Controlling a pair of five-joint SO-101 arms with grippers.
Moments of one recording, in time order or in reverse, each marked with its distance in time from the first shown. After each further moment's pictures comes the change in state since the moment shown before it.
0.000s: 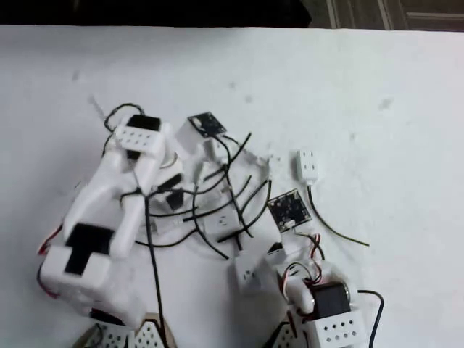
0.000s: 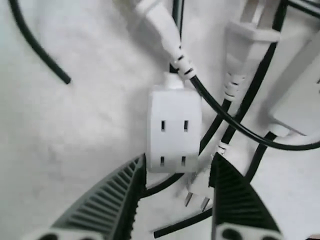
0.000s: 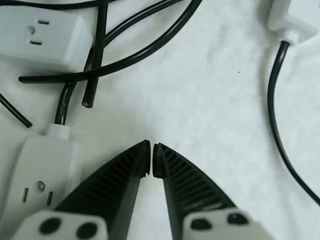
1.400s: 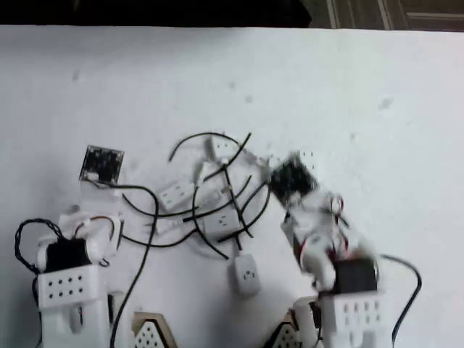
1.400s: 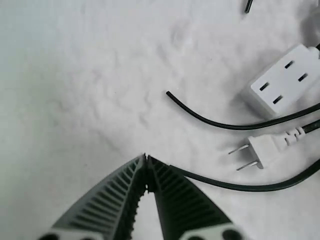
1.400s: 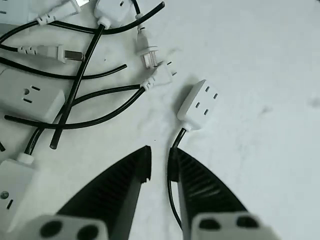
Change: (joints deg) left arm -22.2 -75.8 57.8 -14.2 20.5; right arm 6.9 34.5 -39.0 -3.8 22.6
